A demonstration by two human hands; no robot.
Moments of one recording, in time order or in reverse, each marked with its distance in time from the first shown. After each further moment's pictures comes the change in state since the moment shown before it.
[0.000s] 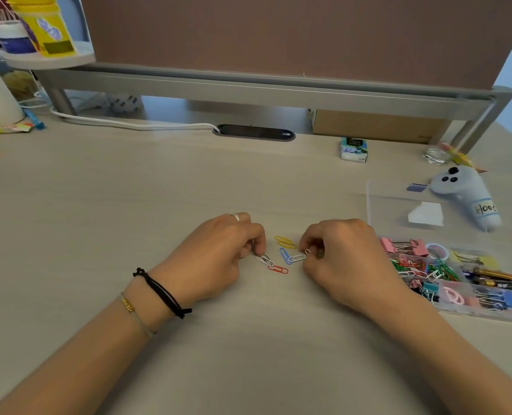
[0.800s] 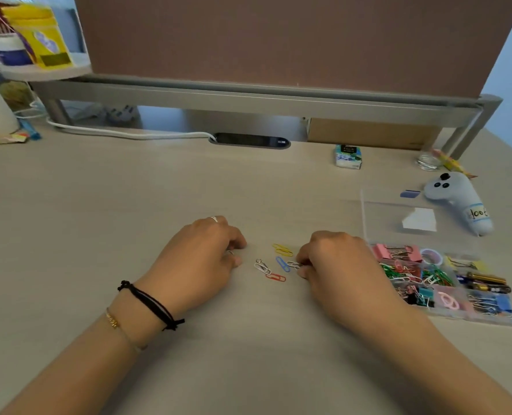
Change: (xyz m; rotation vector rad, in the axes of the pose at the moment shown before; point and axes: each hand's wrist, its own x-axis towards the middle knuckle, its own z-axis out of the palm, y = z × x) left_hand -0.006 -0.002 -0.011 0.060 0.030 -0.218; right_hand -0.004 -0.010 -0.001 -0.276 -0.154 -0.033
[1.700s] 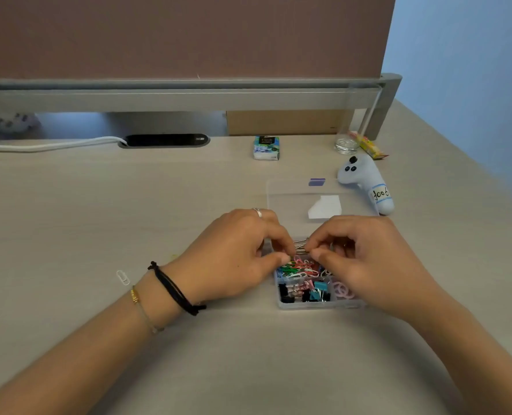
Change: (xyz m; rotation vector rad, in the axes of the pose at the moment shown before) left_hand 0.075 0.146 0.054 -0.217 -0.134 0.457; right_hand -0.057 0.154 -0.025 0.542 0.245 0.065
